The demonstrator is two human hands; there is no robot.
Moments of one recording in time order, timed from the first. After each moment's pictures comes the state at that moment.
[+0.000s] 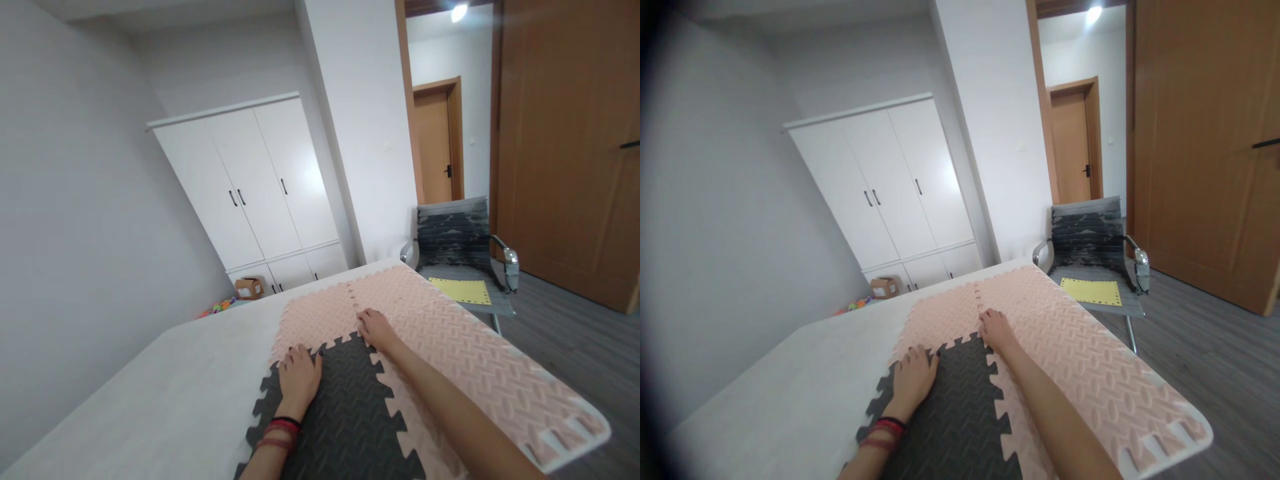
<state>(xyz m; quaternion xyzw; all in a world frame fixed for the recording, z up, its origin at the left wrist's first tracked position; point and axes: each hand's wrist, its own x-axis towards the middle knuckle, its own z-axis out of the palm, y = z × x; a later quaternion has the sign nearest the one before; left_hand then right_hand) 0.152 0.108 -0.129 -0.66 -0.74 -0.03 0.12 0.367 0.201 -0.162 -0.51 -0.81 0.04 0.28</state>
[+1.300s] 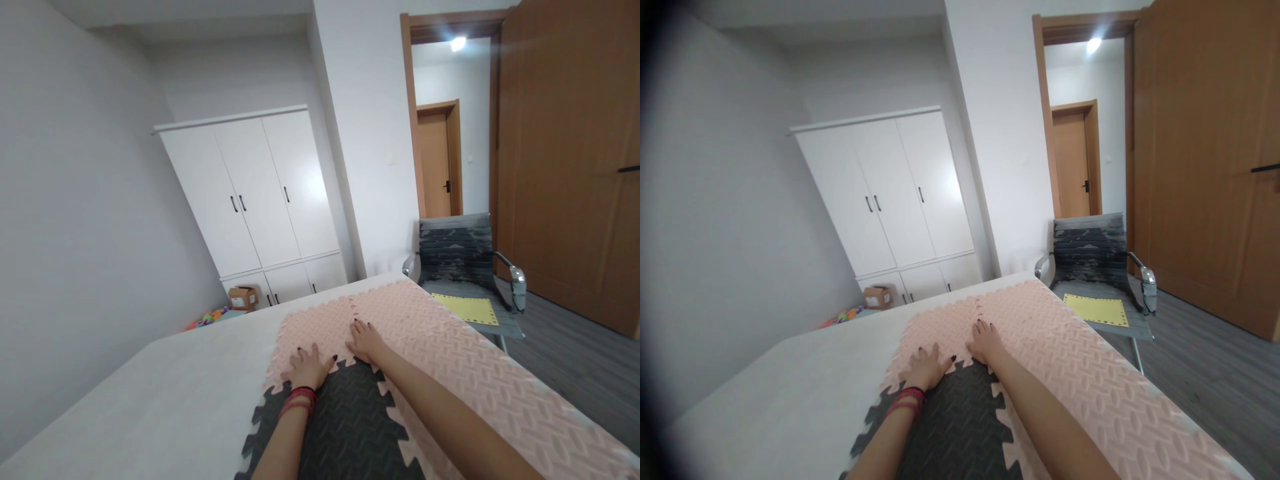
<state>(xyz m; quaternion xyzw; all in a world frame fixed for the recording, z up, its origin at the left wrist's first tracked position) 0.143 0.198 -0.137 -0.58 -0.81 0.03 -0.04 0.319 0.254 -0.165 -0.52 -0.84 0.07 0.16</state>
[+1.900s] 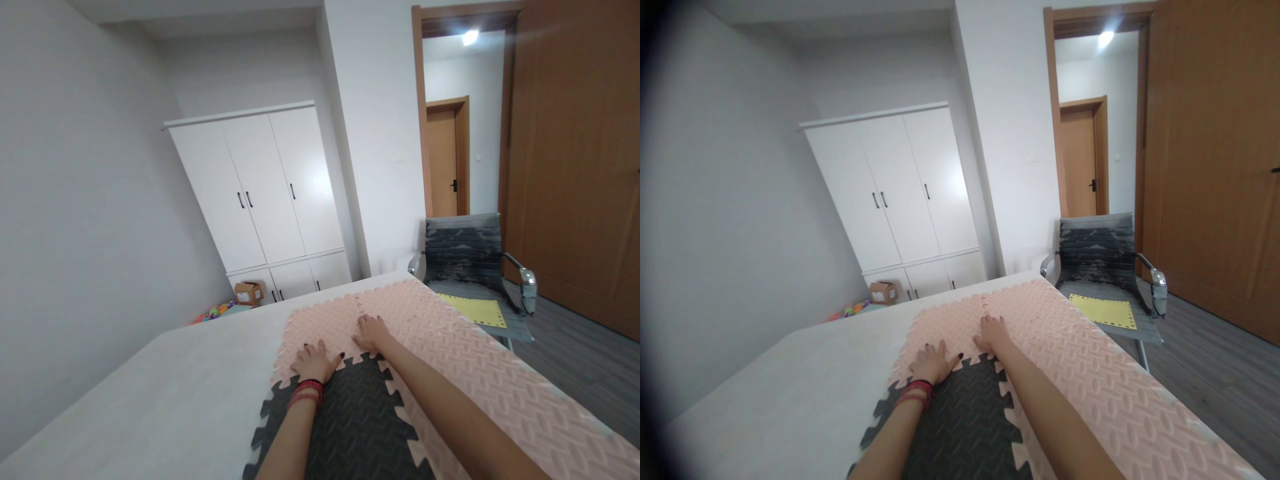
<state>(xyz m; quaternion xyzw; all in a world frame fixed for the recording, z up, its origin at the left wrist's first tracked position) 0.142 0.199 -0.129 -0.59 -0.80 0.06 -0.03 0.314 0.272 -0.149 -0.56 -0.81 0.05 0.15</state>
